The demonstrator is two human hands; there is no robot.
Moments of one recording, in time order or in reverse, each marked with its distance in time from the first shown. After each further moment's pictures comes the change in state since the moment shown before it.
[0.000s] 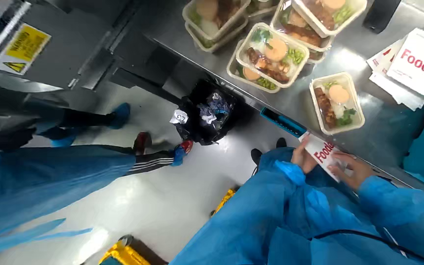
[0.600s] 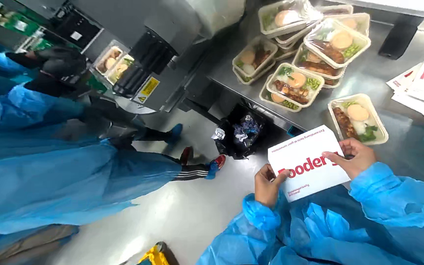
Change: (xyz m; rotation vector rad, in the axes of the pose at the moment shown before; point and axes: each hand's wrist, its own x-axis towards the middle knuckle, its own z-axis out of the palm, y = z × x) left_hand -0.188 0.118 0.005 0.753 0.583 0.500; right_hand 0.014 -0.133 -0.011 0.357 0.301 -0.073
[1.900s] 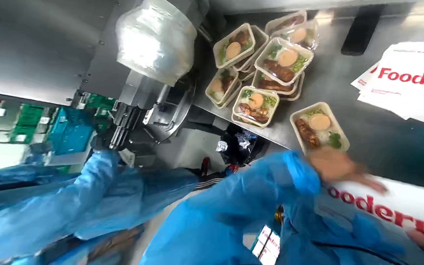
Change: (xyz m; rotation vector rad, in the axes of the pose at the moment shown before) left_hand 0.049 0.122 0.286 1.251 -1.147 0.770; right_hand -0.064 0.119 -0.223 0.158 -0.274 -0.283
